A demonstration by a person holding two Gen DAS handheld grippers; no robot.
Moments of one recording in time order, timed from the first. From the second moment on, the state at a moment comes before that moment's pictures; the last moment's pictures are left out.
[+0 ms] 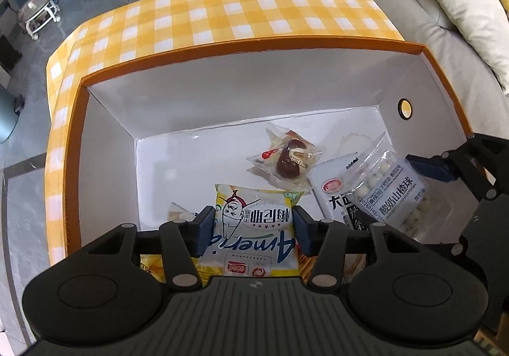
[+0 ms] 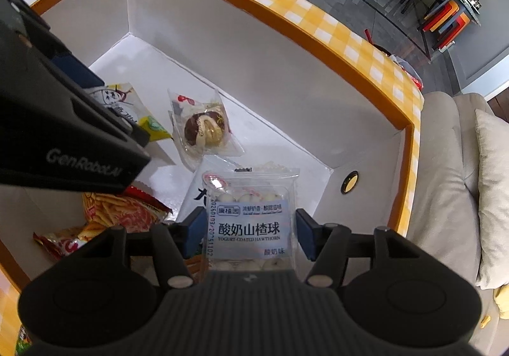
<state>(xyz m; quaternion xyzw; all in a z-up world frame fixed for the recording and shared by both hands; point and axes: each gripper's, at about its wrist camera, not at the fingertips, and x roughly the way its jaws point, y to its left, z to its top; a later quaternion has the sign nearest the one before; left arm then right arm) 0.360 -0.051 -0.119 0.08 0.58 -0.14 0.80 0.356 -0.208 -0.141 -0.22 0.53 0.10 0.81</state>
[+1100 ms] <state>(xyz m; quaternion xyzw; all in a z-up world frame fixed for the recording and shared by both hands) 0.244 -0.011 0.013 0.04 0.38 -0.10 0.92 0.252 -0.222 -0.011 -0.08 0.36 0.05 0.93</state>
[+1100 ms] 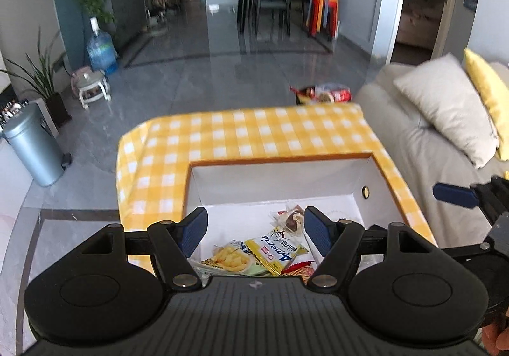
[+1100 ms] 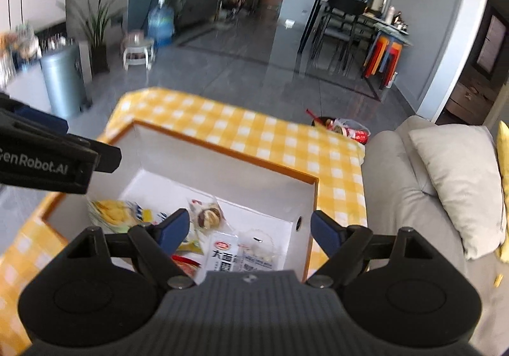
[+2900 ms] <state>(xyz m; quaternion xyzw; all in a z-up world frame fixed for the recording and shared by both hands) 0.082 -0.004 -0.123 -0.02 0.49 -0.11 0.86 0.048 -0.247 -0.120 0.09 0.46 0.02 0.88</state>
